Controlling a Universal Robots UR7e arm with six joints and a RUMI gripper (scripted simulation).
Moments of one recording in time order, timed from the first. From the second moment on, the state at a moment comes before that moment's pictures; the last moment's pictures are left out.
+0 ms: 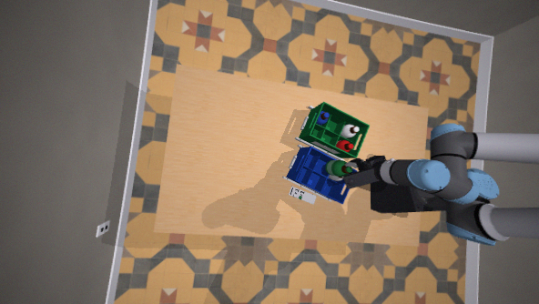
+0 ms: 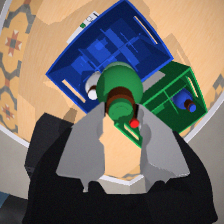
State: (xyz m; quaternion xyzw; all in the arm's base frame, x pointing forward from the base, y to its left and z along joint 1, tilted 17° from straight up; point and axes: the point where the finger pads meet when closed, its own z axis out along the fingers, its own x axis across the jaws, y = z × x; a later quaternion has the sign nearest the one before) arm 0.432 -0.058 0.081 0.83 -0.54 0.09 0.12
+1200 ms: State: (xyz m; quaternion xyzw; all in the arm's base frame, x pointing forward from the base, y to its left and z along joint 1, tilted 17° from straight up) arm 0.432 -0.066 0.054 0.83 -0.54 0.09 0.12
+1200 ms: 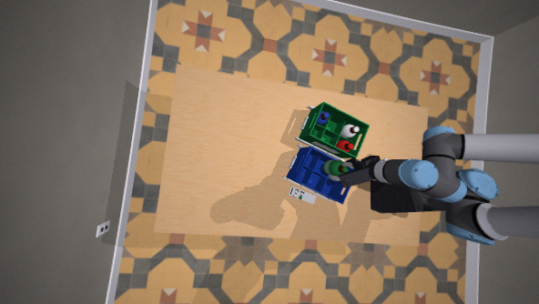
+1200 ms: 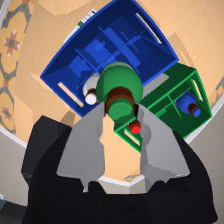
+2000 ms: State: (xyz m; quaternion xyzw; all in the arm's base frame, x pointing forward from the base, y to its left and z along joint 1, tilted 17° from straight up) arm 0.433 -0.072 0.035 0.83 -0.54 0.09 0.12
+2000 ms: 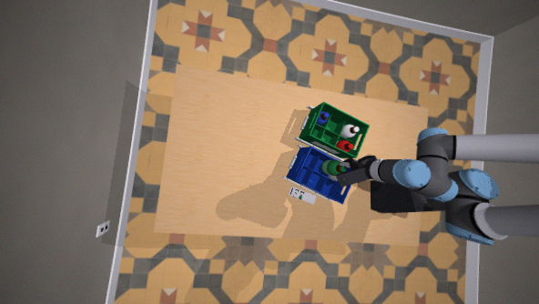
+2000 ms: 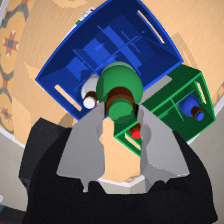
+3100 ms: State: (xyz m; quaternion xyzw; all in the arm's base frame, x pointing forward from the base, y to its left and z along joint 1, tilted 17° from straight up) arm 0.433 -0.081 0.007 0.83 -0.54 0.09 0.12
